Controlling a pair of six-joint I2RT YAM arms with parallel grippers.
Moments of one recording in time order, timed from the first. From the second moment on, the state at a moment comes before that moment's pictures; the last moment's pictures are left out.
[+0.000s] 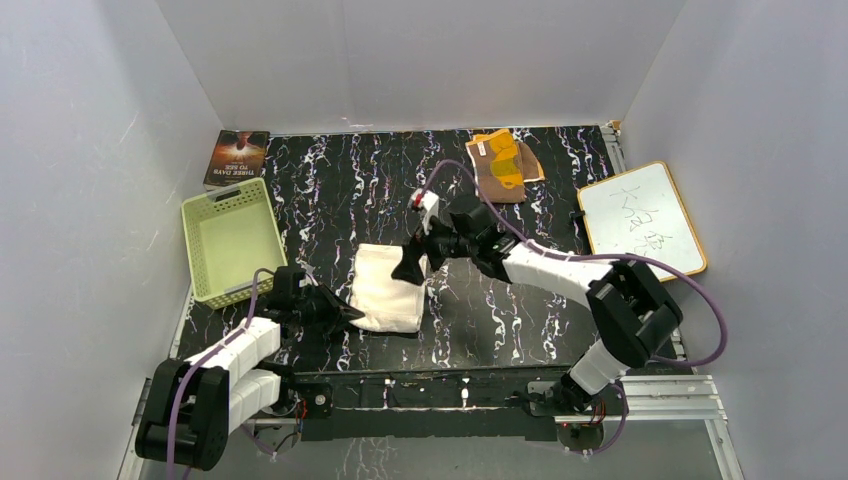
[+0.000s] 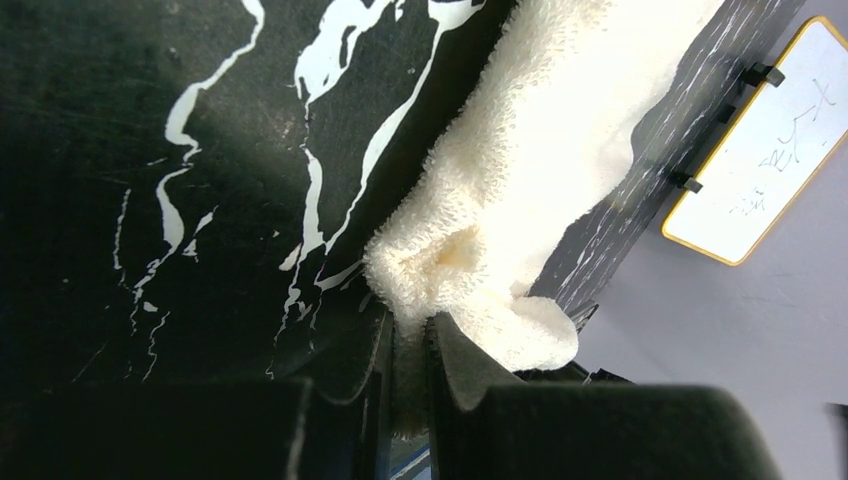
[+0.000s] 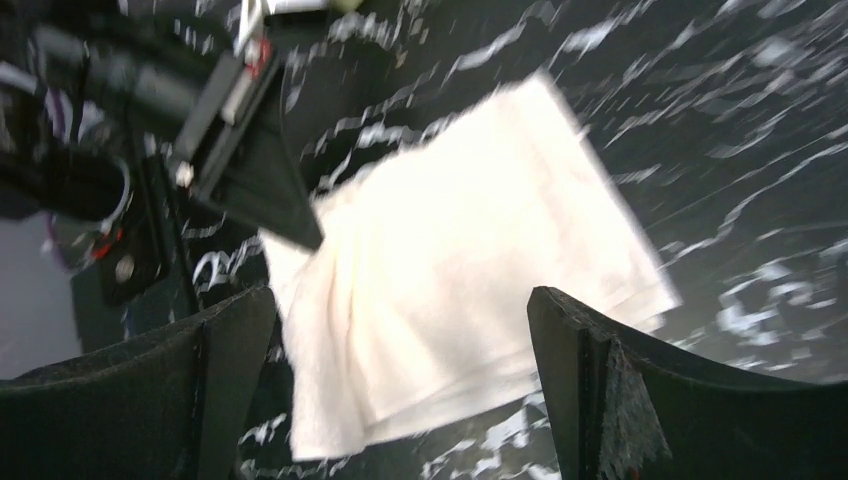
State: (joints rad) left arm -0.19 1.03 0.21 -0.10 0.49 -1.02; right arm 0.70 1.54 0.94 0.21 -0.51 0.12
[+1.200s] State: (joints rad) left arm -0.19 1.05 0.22 -0.12 0.51 -0.96; right arm 0.89 2.00 1.32 -0.28 -0.76 -0.09
